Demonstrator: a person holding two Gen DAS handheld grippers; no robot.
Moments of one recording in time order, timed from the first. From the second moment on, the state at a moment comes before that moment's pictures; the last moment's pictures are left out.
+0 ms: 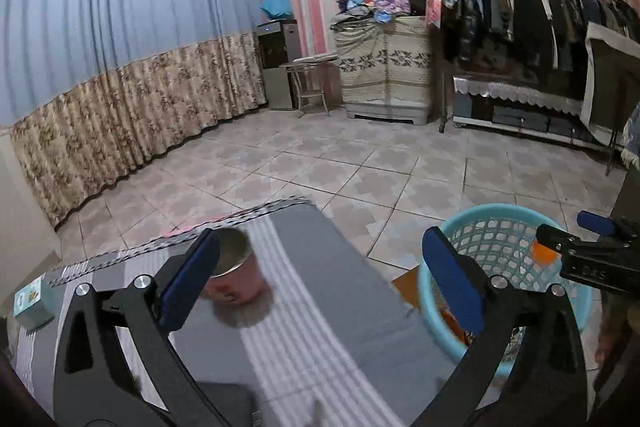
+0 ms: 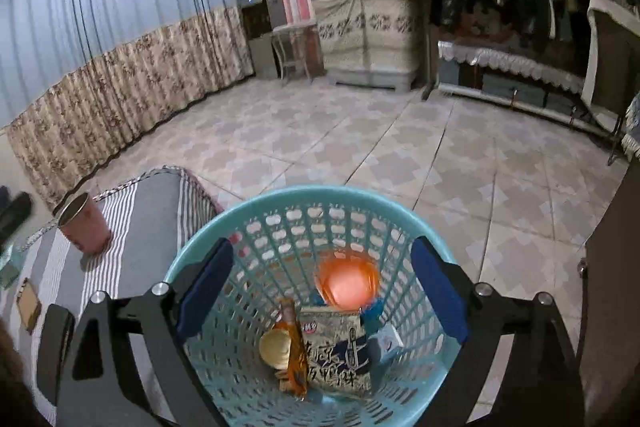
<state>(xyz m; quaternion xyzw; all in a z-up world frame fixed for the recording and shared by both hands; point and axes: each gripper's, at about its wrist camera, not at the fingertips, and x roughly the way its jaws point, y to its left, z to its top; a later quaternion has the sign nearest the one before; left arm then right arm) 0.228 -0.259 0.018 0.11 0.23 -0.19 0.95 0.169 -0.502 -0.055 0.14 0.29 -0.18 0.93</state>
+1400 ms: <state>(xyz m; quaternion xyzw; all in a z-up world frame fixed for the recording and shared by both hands) 0.015 -0.054 -0.008 0.05 0.20 -0.09 0.97 -0.009 -0.254 -0.023 0.06 0.20 -0.10 0.97</state>
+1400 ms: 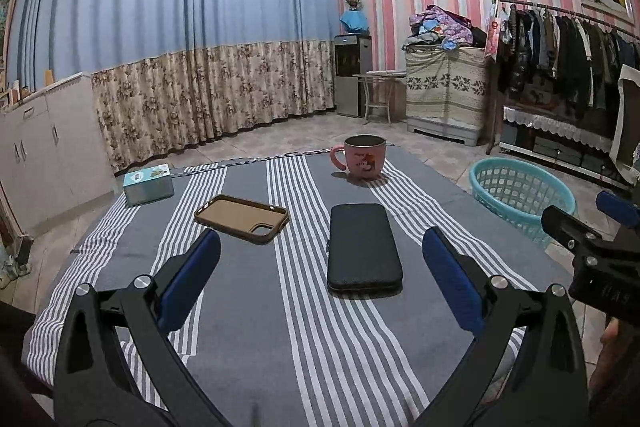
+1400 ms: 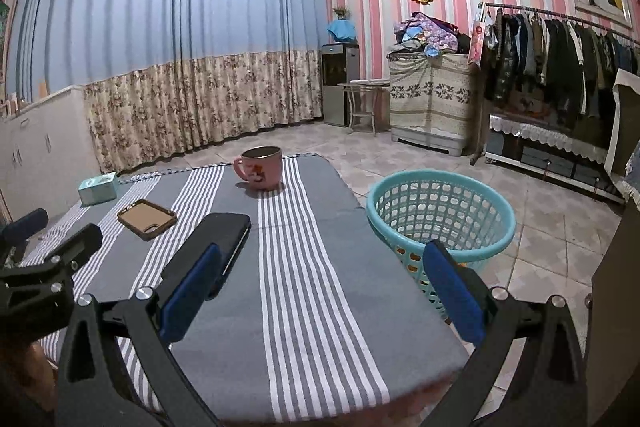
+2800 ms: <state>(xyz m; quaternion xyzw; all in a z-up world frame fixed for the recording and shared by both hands) 0.010 -0.019 -0.004 0.04 0.19 -0.06 0.98 -0.004 -0.238 -0.029 0.03 0.19 -0.09 0.98</state>
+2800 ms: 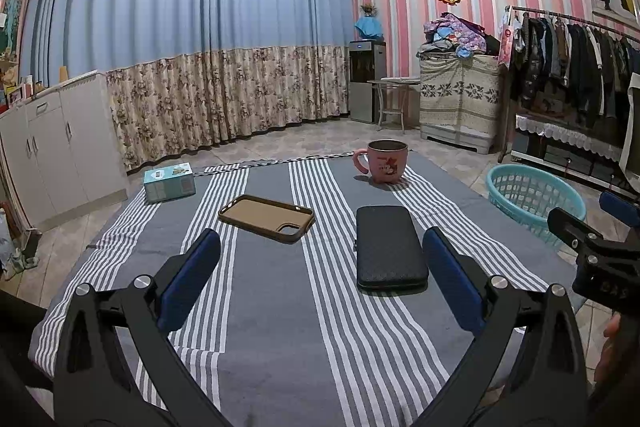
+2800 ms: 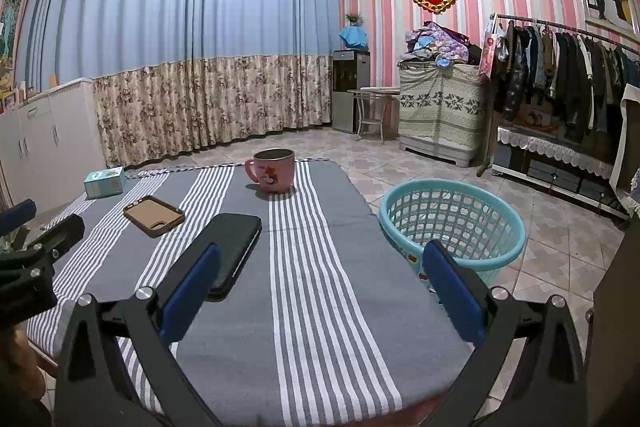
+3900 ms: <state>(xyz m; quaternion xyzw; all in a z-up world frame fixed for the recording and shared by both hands) 0.009 -0.017 -0.003 0.04 0.18 -0.06 0.98 -0.006 -0.239 -0.029 0.03 0.19 -0.09 0.98</state>
